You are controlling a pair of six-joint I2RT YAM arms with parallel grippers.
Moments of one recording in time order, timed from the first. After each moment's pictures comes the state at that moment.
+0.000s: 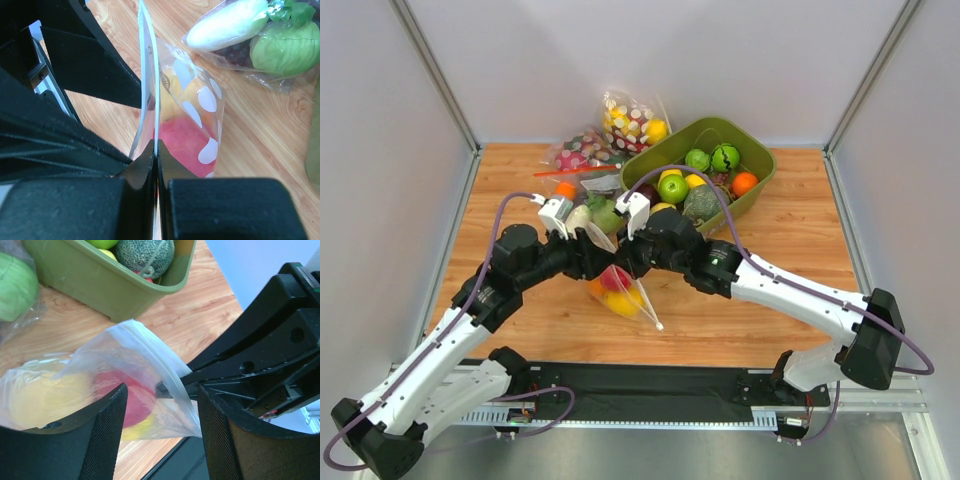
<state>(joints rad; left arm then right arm) -0.59 0.78 0.81 -0.33 0.24 -0.51 1.02 1.40 1.21 -0.25 -0.05 0.26</state>
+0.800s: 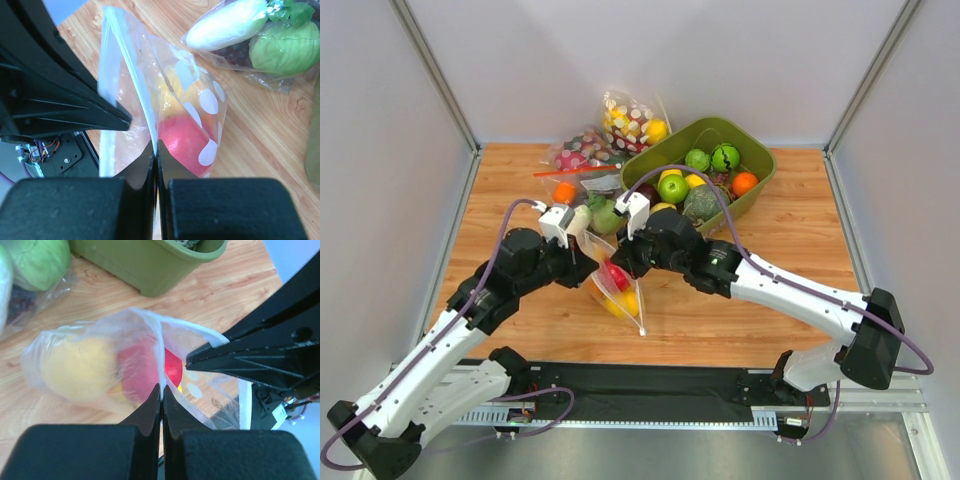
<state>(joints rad) -0.62 0.77 0.82 -0.48 0.15 -0.43 1.02 1.41 1.21 -0.25 -0.05 0.26</state>
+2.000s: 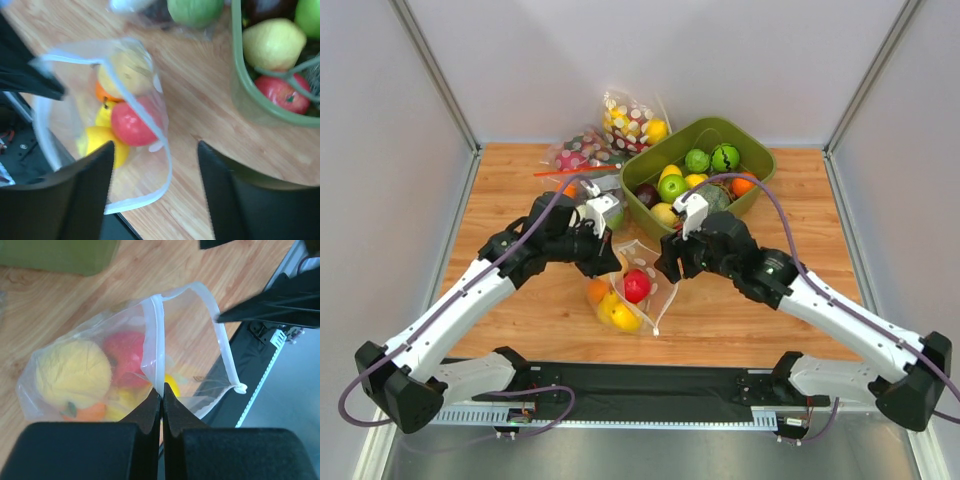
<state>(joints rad) -0.62 1.10 1.10 -0.68 0.47 -0.10 0.85 1.13 1.03 -0.44 0.01 0.25</state>
